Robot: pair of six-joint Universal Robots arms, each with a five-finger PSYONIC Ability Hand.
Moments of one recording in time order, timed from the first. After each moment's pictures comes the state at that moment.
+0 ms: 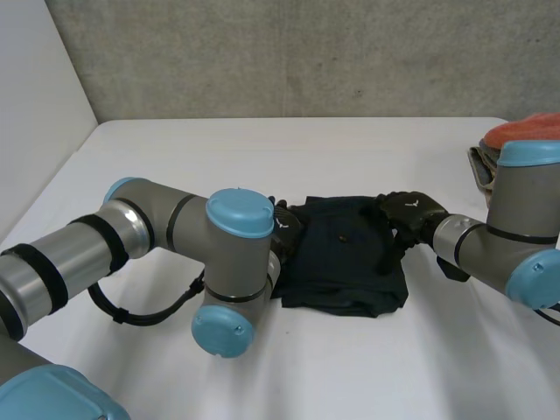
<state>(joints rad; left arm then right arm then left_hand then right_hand) 3.94 -2.55 -0.90 3.08 -1.76 3.68 1.83 -0.85 1.23 0.13 1.22 2.78 0.22 0.21 0.21 0.21 0.05 0.17 0.22 0.21 0.23 0.06</state>
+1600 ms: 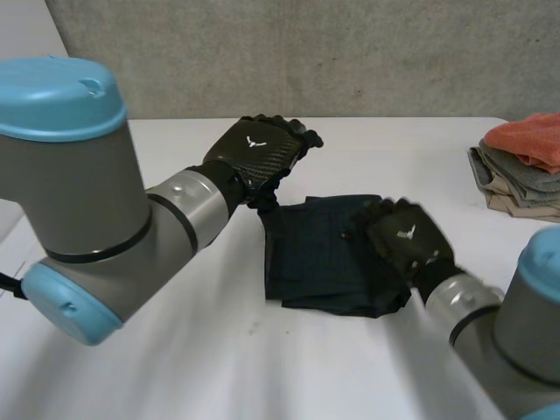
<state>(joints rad) 4.04 -1.96 -1.21 3.02 -1.44 3.41 1.97 -1.33 1.86 -0.31 1.39 2.76 0.21 0.21 0.21 0.20 0.04 0.16 0.22 0.20 0.23 0.06</state>
